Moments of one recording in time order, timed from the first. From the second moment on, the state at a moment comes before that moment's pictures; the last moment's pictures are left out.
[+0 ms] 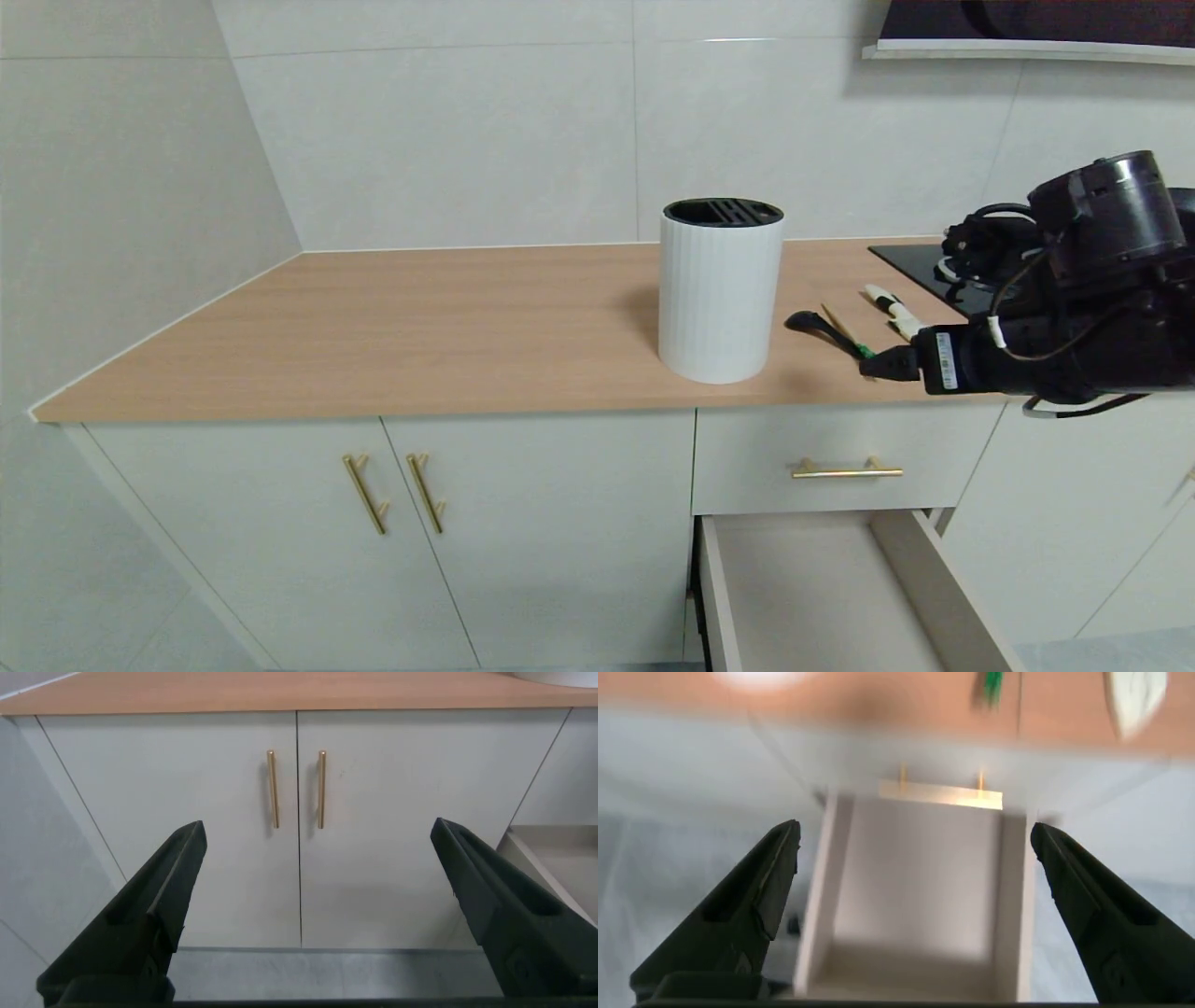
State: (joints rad) left arm 0.00 0.00 0.00 0.00 0.03 0.00; right arm 0.36 1.63 -1.22 0.20 -0.18 0.16
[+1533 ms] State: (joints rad) left arm 0.00 0.00 0.00 0.00 0.03 0.00; right arm 0.22 2.01 -1.22 -0.32 -0.29 0.18
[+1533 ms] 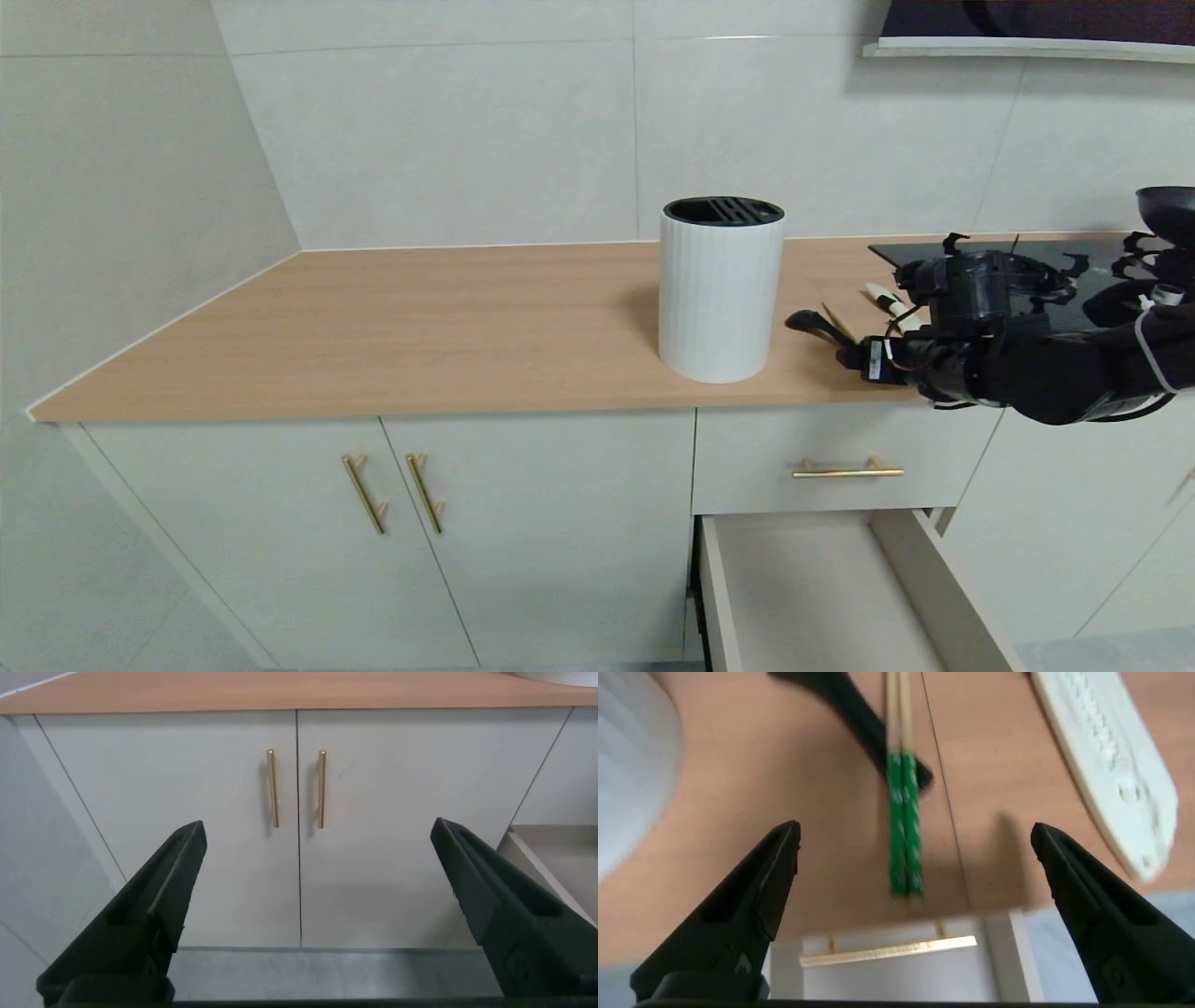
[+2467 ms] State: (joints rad) left arm 0.00 0.00 0.00 0.00 0.03 0.00; right arm 0.22 2.02 -1.21 -0.32 -0.29 0.18
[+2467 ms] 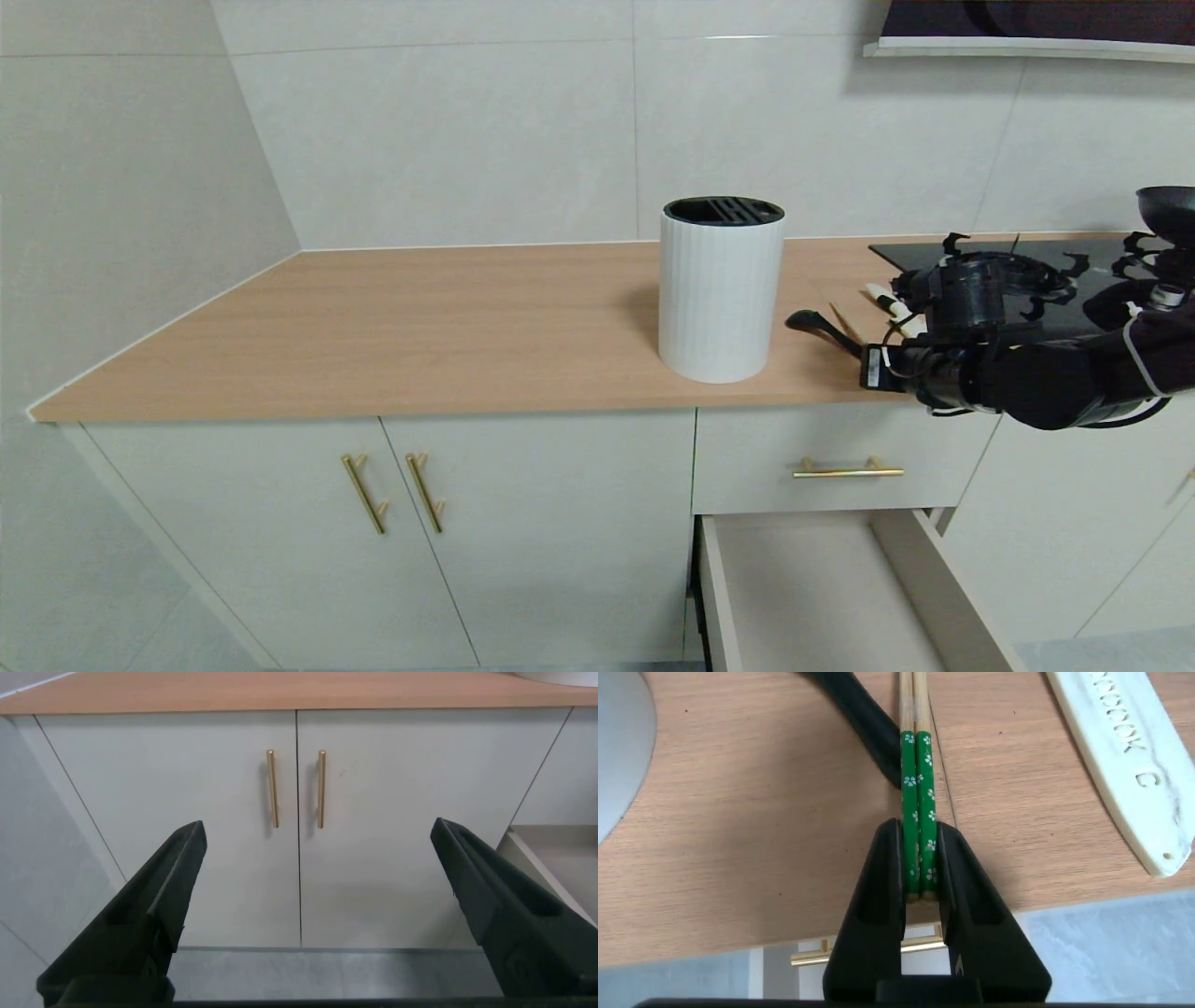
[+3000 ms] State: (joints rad) left arm 0.00 0.00 0.00 0.00 0.03 0.00; right arm 0.27 1.89 -1.12 -0.32 -0.29 0.19
